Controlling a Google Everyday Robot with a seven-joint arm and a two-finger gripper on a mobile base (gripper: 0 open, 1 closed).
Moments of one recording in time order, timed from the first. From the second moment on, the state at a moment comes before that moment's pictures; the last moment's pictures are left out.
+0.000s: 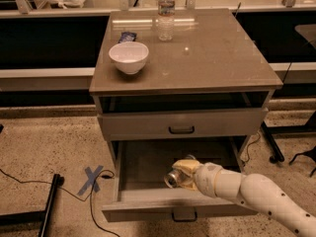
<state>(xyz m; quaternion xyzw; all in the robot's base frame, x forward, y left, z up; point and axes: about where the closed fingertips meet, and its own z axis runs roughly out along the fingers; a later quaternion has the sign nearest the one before) 0.487 -0.077 0.582 -0.76 0.37 -0.08 0.53</state>
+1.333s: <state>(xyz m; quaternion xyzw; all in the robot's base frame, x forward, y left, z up) 0.541 -0.110 0.766 -0.61 0.40 -0.04 0.68</state>
